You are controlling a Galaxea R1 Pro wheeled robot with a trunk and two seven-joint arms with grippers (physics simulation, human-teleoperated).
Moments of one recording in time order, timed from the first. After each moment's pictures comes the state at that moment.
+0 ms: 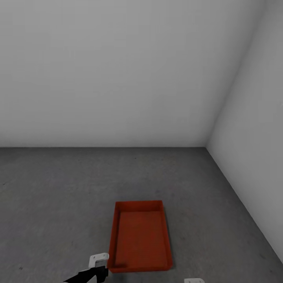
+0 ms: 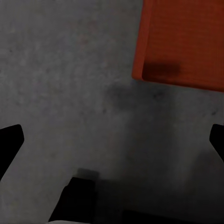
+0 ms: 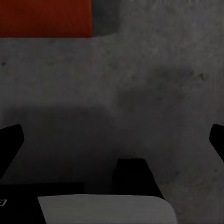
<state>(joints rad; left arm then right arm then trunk) -0.57 -0.07 0.01 0.00 0.15 0.02 0.17 -0.45 0.11 0.55 0.03 -0.51 -0.12 -0.17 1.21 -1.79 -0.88</state>
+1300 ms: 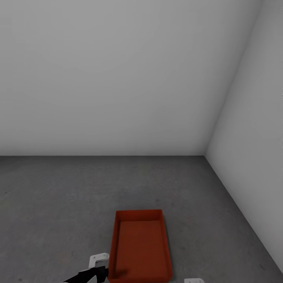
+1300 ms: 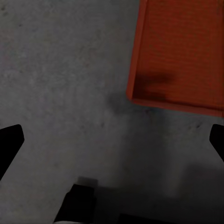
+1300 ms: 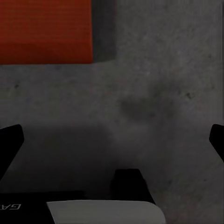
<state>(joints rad) -0.57 -0.07 0.01 0.00 0.15 0.02 0.16 -0.45 0.10 0.55 0.03 -0.51 -0.12 -0.17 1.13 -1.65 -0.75</state>
